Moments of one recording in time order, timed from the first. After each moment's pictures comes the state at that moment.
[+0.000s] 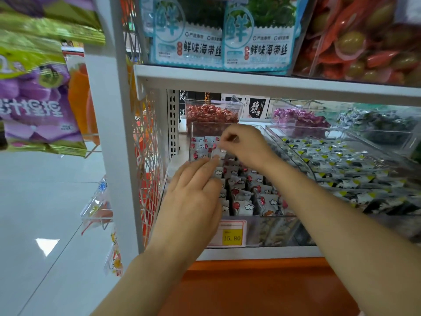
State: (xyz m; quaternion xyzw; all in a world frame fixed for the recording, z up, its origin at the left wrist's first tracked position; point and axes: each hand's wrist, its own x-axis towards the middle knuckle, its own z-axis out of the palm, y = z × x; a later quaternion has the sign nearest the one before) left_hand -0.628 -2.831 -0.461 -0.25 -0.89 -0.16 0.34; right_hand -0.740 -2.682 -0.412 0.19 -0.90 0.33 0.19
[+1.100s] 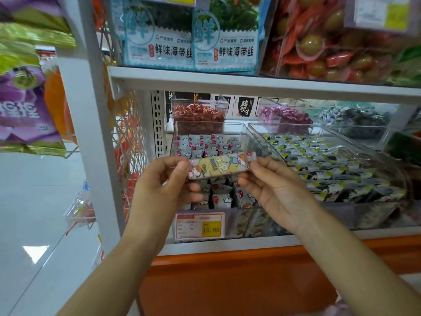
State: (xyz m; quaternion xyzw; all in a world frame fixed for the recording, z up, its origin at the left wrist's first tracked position) left_hand -0.619 -2.826 -0.445 -0.09 -0.62 -0.78 0.10; right_hand -0.627 -2.637 -0.437 0.03 -0.50 0.87 0.02
